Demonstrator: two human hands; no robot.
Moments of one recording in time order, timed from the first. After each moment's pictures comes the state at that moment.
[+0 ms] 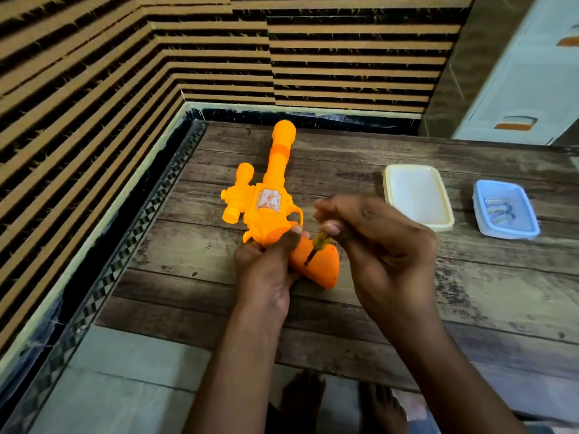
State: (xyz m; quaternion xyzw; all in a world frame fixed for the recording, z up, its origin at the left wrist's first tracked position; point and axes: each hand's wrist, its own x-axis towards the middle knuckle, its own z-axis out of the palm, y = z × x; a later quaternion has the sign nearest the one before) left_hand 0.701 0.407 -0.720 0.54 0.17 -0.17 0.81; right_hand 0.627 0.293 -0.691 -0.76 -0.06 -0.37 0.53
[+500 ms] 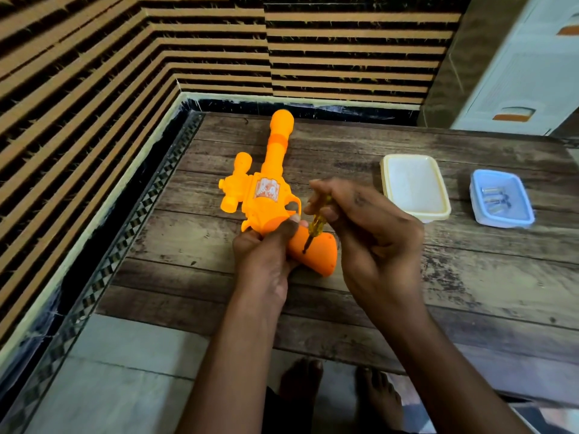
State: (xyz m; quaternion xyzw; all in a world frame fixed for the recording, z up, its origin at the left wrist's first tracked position) left_hand 0.698 0.408 -0.713 0.53 0.19 -0.16 0.81; right_hand 0.629 0.299 -0.693 -0.76 -0.07 -0.36 0.54
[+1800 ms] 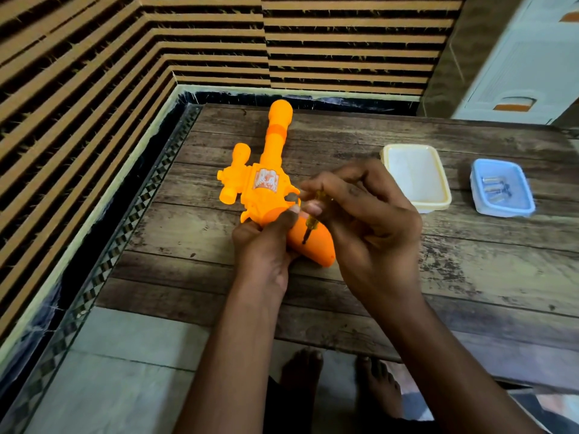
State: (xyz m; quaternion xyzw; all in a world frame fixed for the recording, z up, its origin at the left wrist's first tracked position) left_hand 0.699 0.408 -0.718 0.54 0.15 -0.15 0.81; right_hand 0.631 0.305 -0.689 -0.76 -0.07 -0.38 0.52
